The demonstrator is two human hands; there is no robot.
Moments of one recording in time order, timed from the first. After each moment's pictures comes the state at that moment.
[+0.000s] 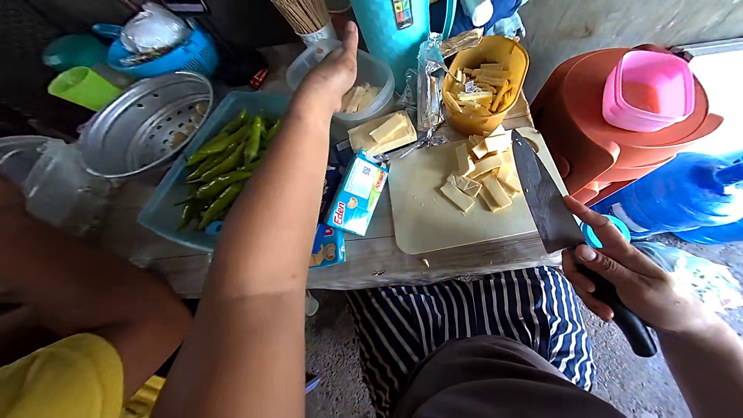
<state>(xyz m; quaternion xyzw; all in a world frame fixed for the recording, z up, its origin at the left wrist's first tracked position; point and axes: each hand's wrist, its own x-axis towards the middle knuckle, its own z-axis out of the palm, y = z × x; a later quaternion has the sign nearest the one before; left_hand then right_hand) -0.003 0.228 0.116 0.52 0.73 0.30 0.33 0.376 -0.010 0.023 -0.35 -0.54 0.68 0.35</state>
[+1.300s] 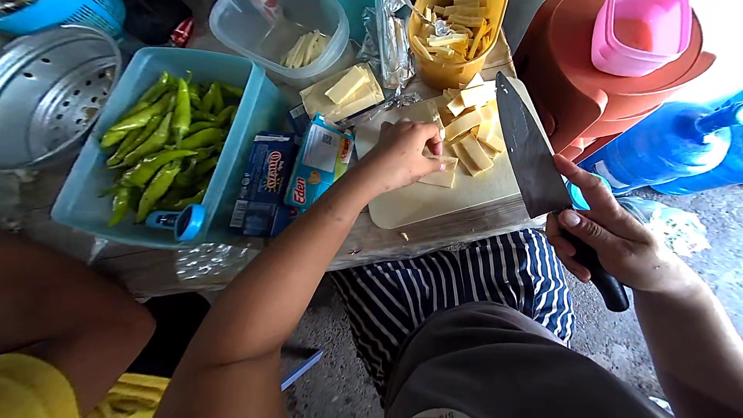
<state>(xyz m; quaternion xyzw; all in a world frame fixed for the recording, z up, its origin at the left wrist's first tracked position) 0.086 0.113 0.056 0.82 0.49 0.05 0.29 0.375 -0.017 0.023 -0.36 -0.58 0.63 0.36</state>
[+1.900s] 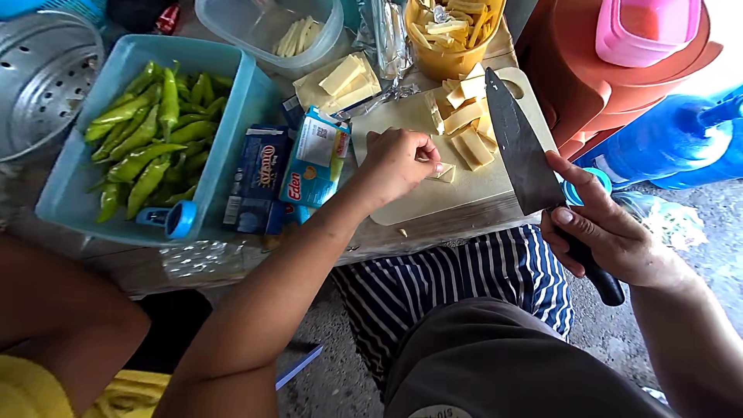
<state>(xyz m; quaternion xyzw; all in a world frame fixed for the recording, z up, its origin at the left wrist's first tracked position) 0.082 0.092 0.050 0.78 0.54 0.08 0.30 0.370 -0.015 0.021 -0.36 -0.59 0.64 0.34</state>
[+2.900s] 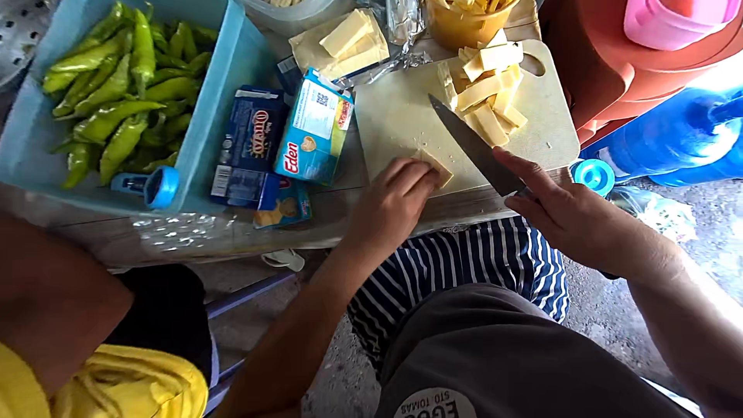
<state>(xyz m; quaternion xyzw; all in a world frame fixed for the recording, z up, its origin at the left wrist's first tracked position) 0.056 0.011 -0.007 0.87 0.41 0.26 0.04 0.327 0.000 0.040 -0.47 -0.83 0.29 0.12</state>
